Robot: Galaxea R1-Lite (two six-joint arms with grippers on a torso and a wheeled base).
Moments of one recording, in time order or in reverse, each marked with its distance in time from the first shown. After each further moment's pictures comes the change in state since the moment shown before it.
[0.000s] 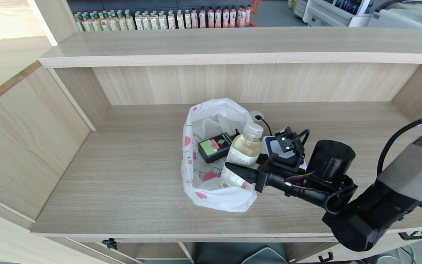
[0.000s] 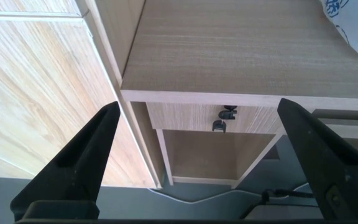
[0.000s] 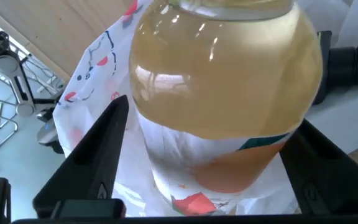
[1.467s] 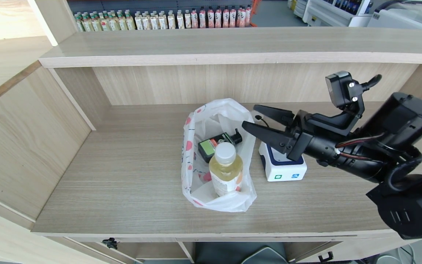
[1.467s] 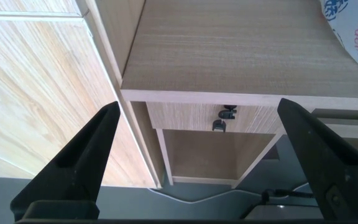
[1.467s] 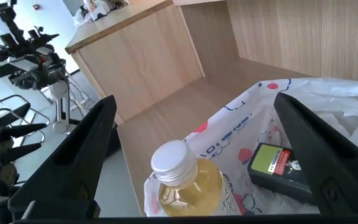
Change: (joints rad) left arm 0.000 0.000 0.000 0.000 0.000 0.000; right arm -0.024 -0.302 -0.062 0.102 0.157 0.044
